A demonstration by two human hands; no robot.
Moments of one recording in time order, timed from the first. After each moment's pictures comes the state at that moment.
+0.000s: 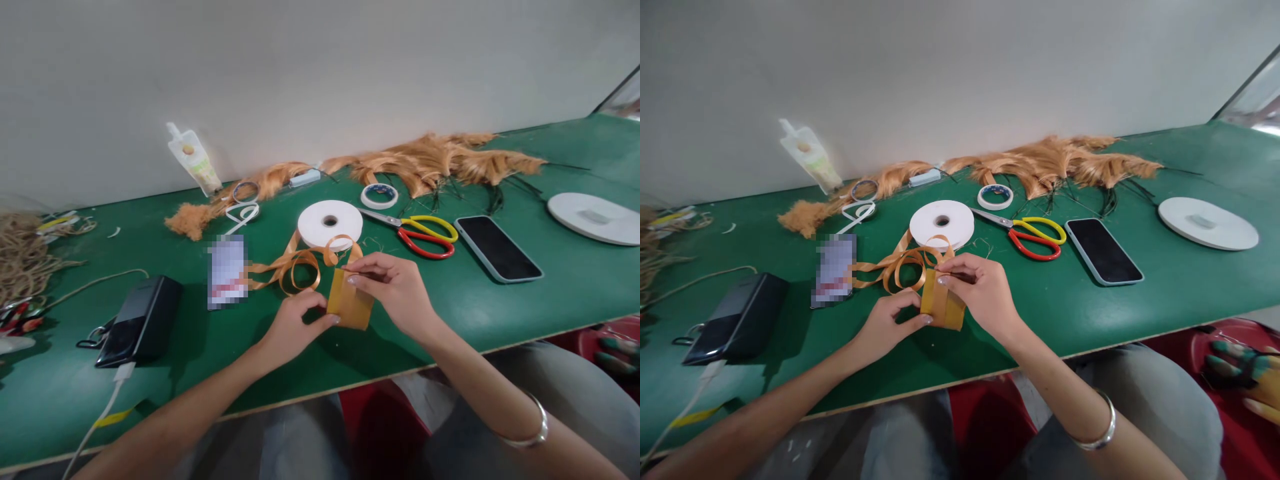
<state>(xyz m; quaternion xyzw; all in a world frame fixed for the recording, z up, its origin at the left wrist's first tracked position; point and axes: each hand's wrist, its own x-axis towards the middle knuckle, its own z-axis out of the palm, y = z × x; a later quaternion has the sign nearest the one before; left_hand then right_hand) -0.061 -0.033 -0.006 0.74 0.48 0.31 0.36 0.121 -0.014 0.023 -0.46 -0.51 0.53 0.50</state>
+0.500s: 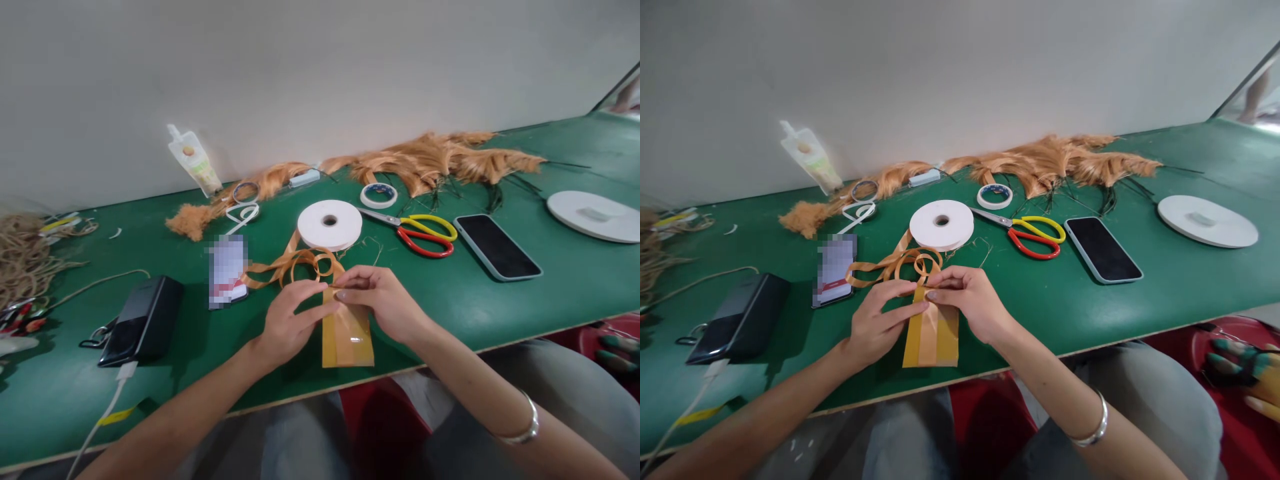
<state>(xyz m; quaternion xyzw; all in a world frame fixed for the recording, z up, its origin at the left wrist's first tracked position) -0.071 -0.032 -0.015 0.85 0.29 0.45 -0.03 0.110 -0.021 0.016 -0.40 -0.37 0.72 0.43</state>
